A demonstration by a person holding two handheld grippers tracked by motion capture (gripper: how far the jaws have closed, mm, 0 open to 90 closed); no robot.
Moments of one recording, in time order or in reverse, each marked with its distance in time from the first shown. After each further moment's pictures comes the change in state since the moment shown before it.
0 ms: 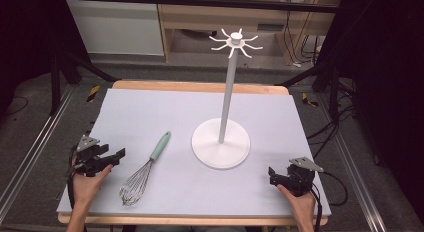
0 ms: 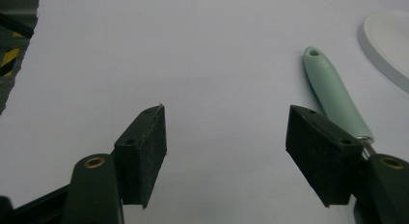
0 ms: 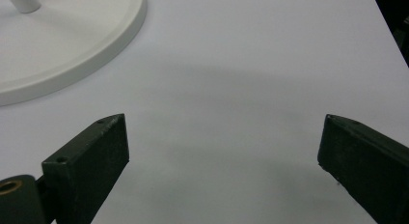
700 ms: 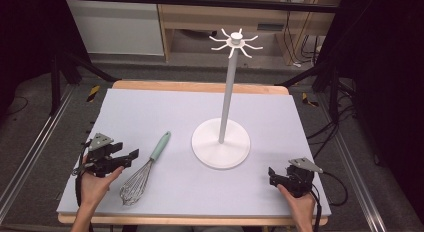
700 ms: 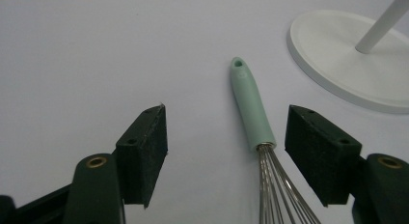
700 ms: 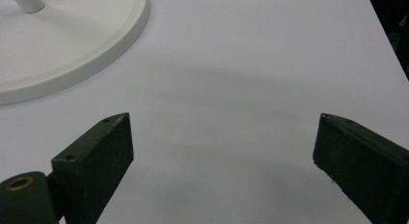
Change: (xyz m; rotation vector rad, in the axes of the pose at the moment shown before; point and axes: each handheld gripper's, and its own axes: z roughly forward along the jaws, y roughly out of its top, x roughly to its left) left arm -0.050 0.022 -0.011 0.021 -0.096 0.106; right arm 0.003 0.001 -0.004 0.007 -0.011 -0.005
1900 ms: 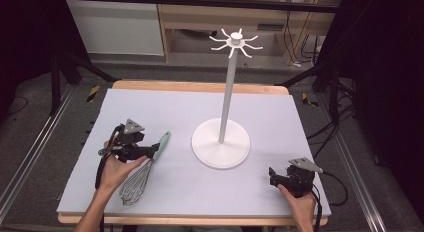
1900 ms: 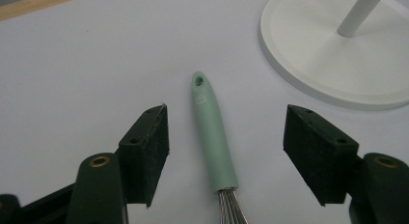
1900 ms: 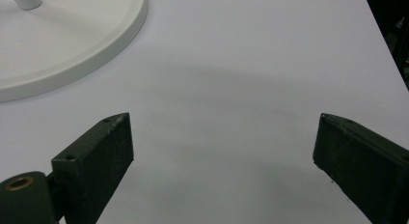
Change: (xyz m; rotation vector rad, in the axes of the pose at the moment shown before) left arm -0.039 0.048 0.038 0.140 -0.012 0.142; right arm -0.001 0.000 0.000 0.005 -0.005 -0.010
